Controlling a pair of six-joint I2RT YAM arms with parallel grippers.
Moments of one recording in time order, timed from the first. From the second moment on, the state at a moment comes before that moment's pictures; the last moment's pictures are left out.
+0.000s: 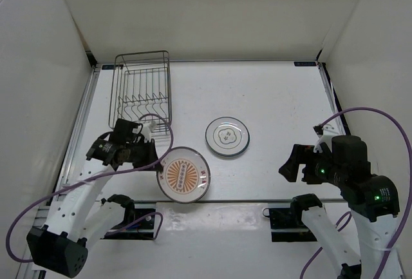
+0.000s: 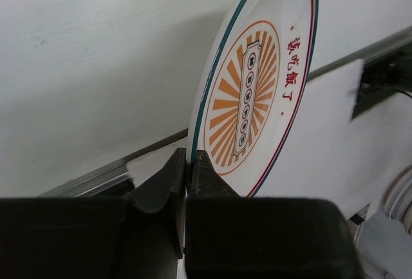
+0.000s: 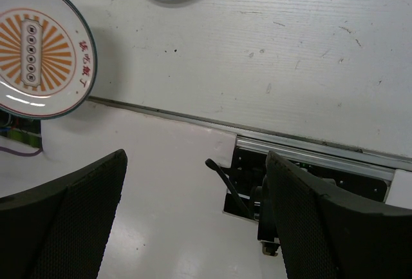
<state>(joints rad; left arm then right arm) -0.30 0.87 0.84 -1.00 0.44 -0.32 0.24 0.56 1.17 -1.42 -0.24 0.27</state>
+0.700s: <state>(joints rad) -0.39 1.09 0.72 -0.88 0.19 -0.32 0.24 0.56 1.16 -1.42 -0.24 0.28</state>
